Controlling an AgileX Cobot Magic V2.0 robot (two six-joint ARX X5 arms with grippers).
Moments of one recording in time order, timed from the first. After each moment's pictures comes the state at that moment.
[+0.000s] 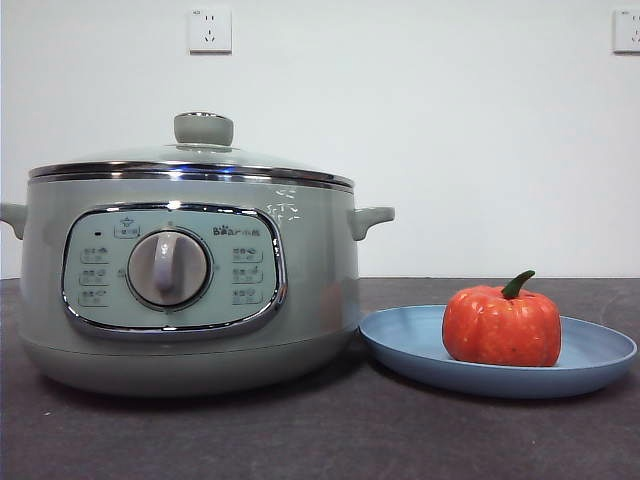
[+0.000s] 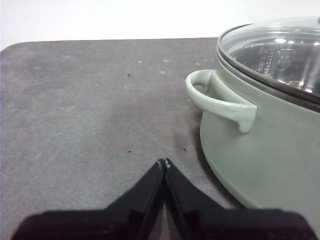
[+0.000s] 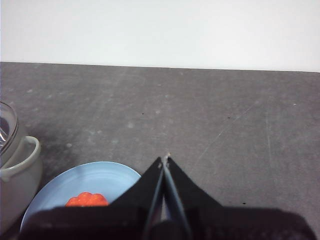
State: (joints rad) left arm -0.05 0.04 0.02 -0.18 0.05 -0.01; right arm 0.44 0.34 0.67 -0.59 0.34 0.06
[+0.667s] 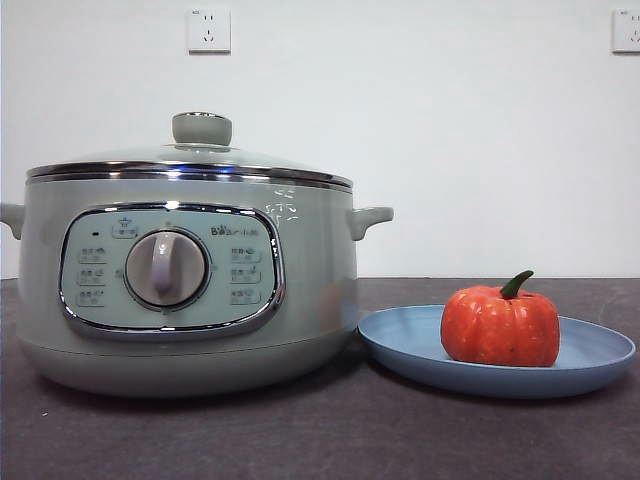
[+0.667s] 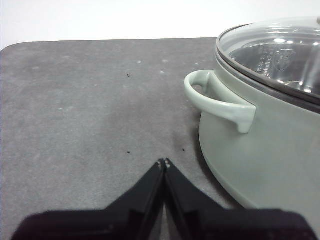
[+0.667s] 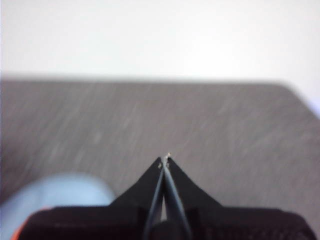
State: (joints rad) left arm -0.05 0.04 0.02 -0.18 0.05 -0.01; right arm 0.29 0.21 0.57 -0.50 0.33 -0.01
